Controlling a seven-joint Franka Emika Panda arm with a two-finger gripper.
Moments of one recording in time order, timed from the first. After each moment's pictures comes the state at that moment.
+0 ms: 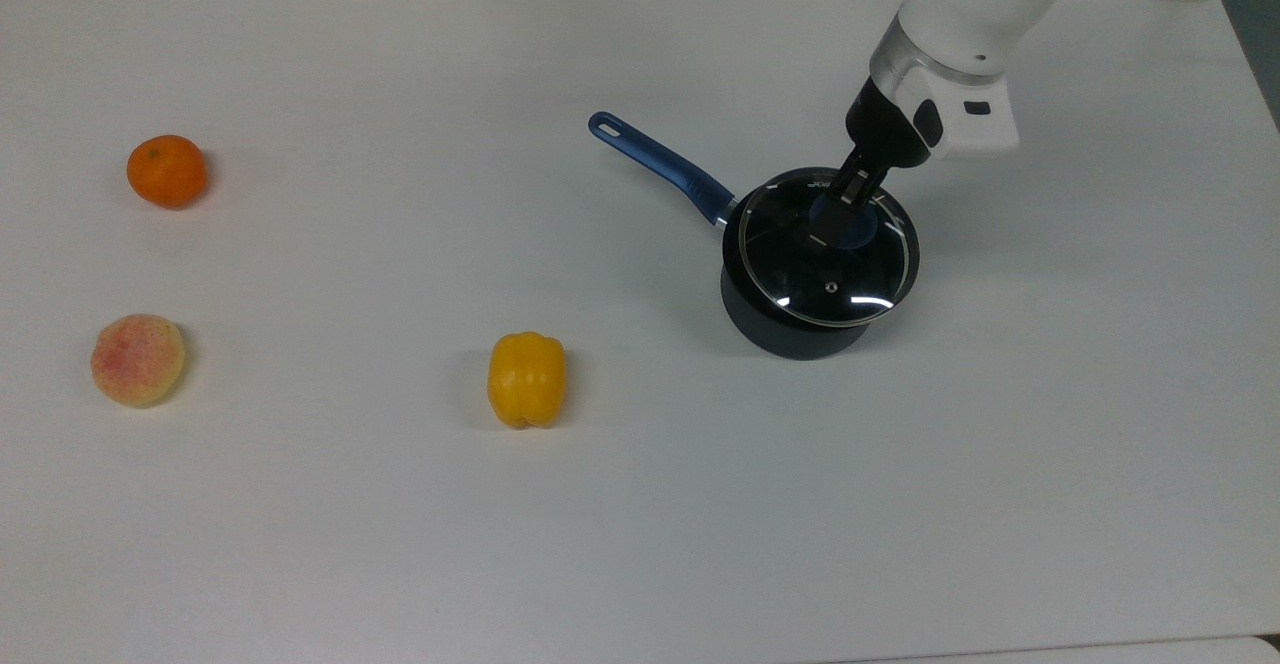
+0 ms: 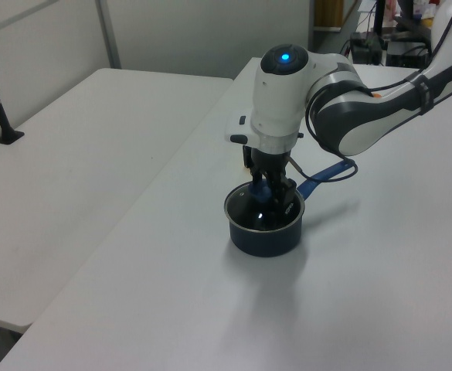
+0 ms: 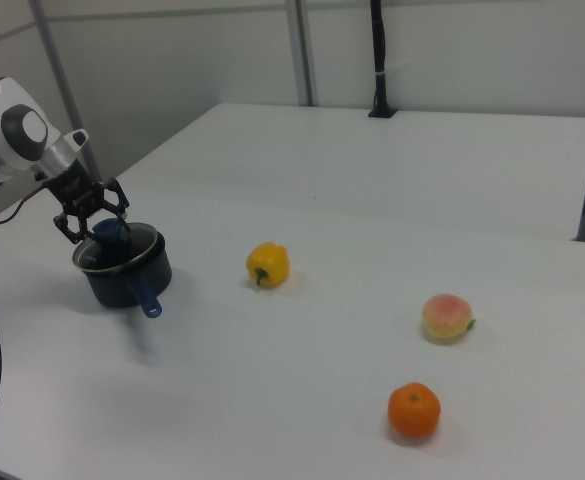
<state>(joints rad) 0.54 0.53 0.02 -1.40 -0.37 1.98 -0.39</state>
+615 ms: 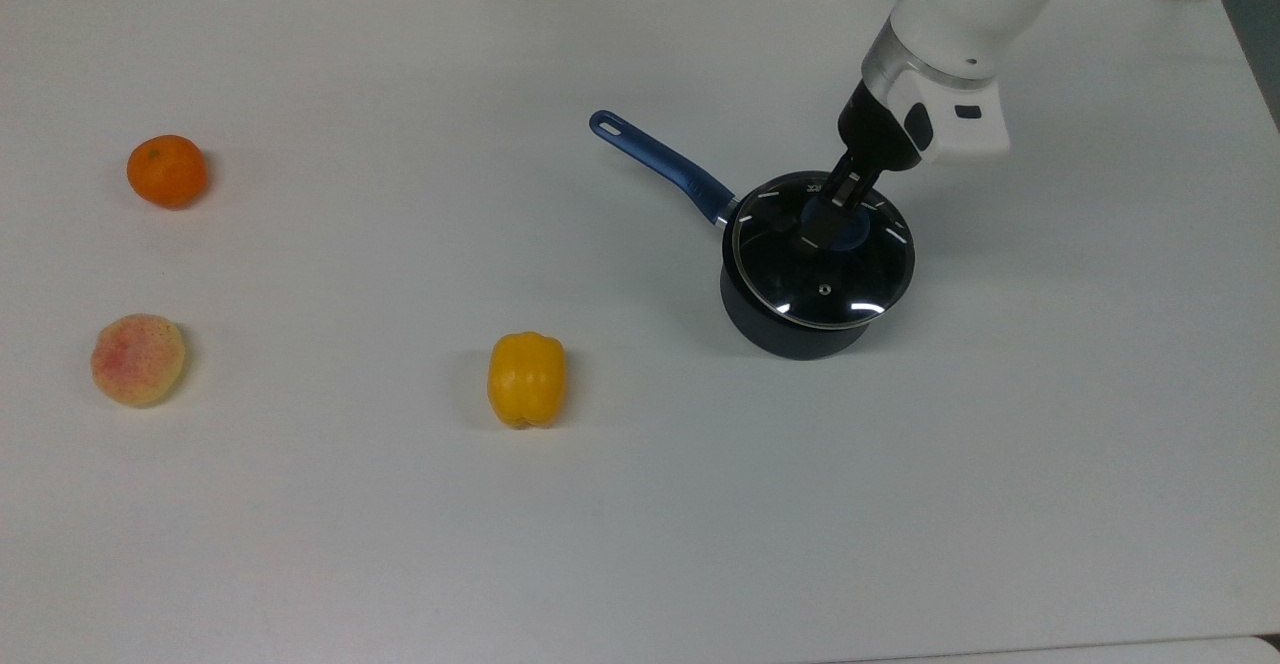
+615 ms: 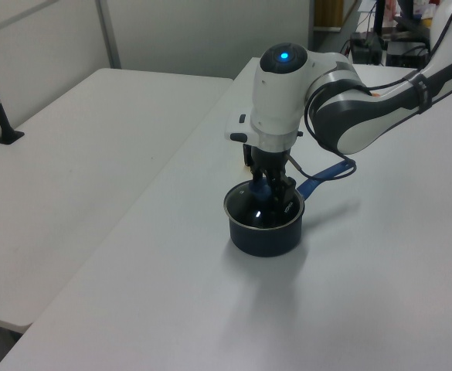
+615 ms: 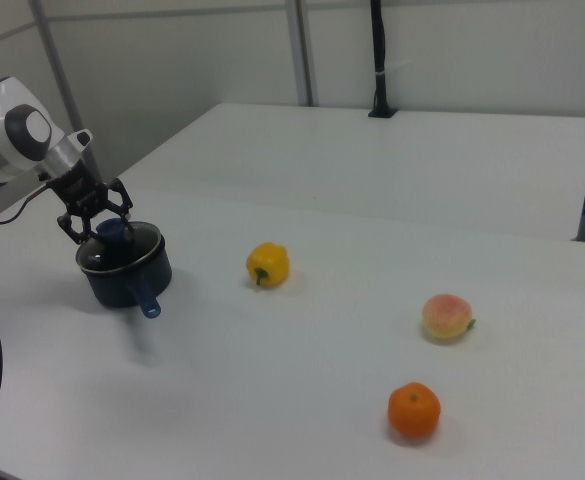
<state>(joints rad) 0.53 0.53 0.02 -1.40 -0.37 1.98 -0.39</state>
